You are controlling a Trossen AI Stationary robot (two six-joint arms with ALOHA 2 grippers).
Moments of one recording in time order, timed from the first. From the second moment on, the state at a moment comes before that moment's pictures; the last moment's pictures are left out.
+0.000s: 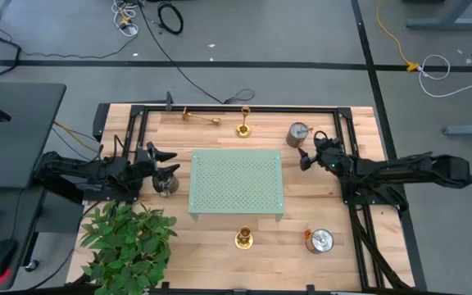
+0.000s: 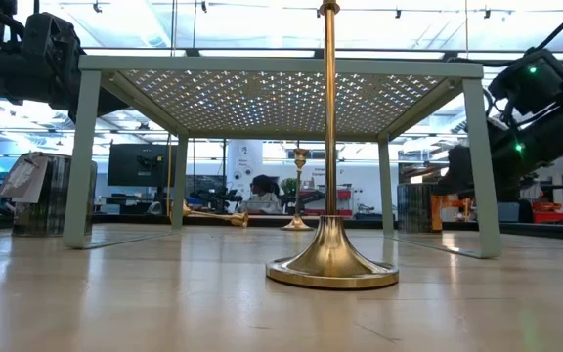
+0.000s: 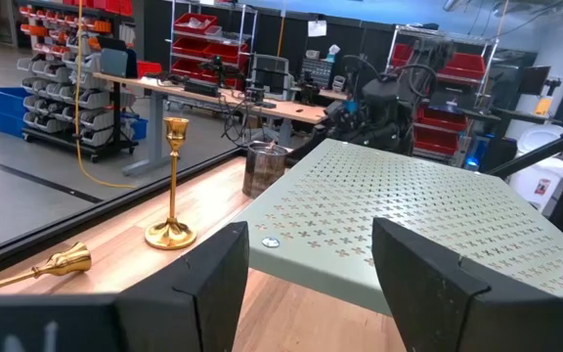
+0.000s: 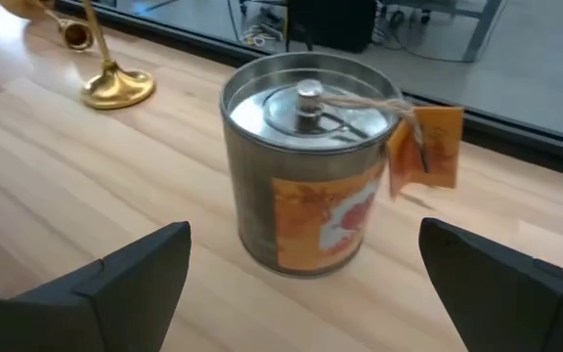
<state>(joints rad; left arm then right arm) -0.15 0.08 0.01 0.11 -0.50 -0.17 -0.30 0.90 0.02 0.35 0.61 0.33</state>
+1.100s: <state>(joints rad) -0.15 0.08 0.01 0.11 -0.50 -0.17 -0.41 1.53 0.18 0.79 0.46 0.20</state>
